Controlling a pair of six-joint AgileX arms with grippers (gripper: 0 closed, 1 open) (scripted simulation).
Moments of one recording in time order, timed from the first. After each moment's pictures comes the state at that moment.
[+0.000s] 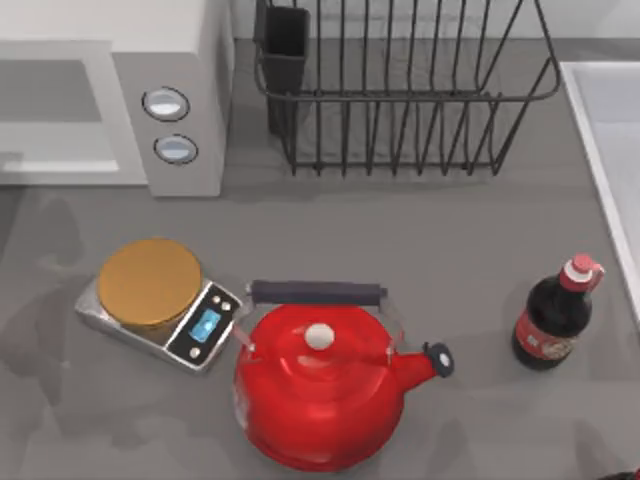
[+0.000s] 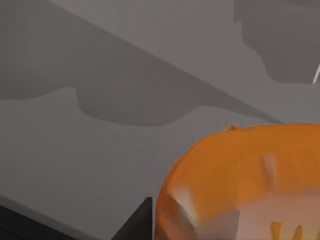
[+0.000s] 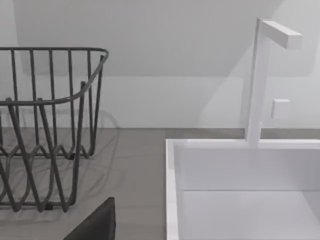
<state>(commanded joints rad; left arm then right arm) 0.21 1.71 1.24 -1.03 0.03 1.34 0.00 0.00 0.00 0.00 0.00 0.00</state>
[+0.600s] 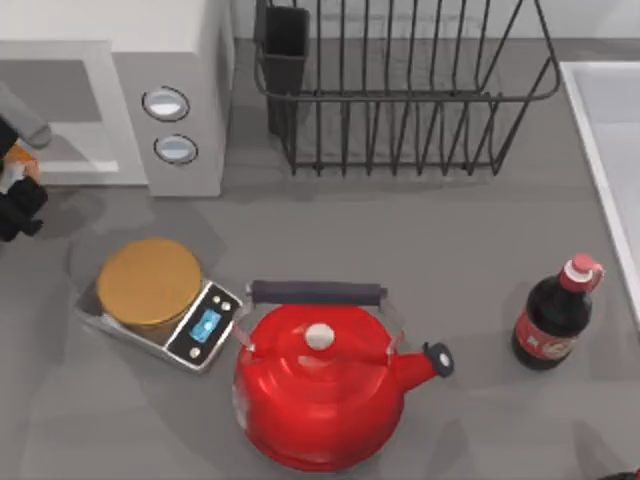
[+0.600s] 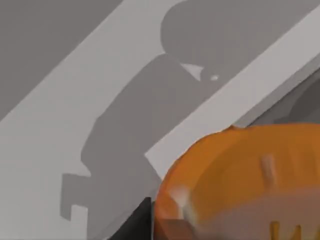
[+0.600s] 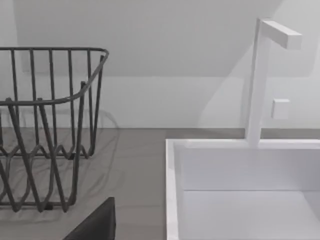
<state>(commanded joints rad) 0.15 1.90 1.08 -0.14 0.18 0.89 0.00 0.00 0.00 0.00 0.00 0.00</state>
